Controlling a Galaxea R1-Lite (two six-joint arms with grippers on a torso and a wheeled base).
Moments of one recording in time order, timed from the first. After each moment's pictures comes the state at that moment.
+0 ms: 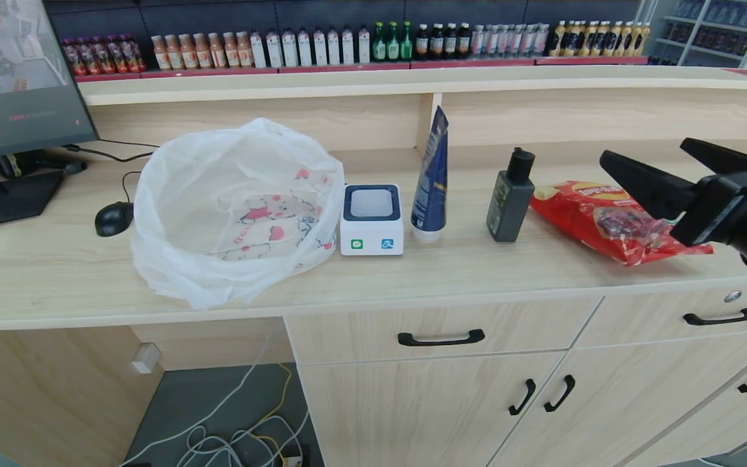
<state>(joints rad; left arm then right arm) 0.00 0.00 0.00 0.00 0.00 0.00 0.41 1.30 -0.64 -0.91 -0.11 -0.08</state>
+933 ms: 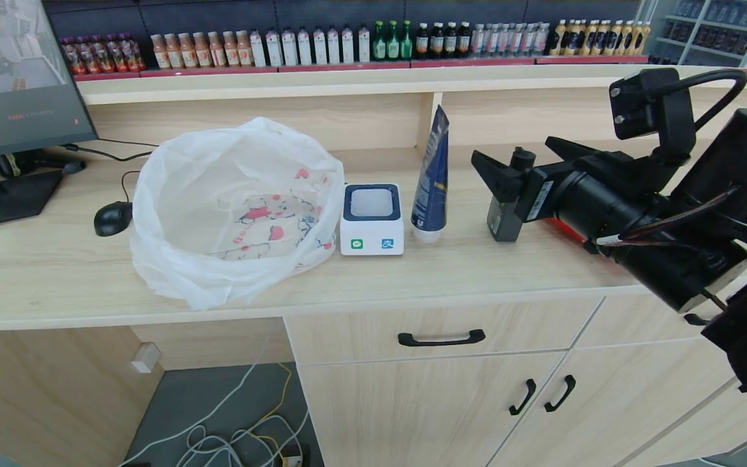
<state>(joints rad) 0.00 0.00 0.00 0.00 0.00 0.00 0.55 1.65 -0.87 -1.03 -0.19 -0.11</state>
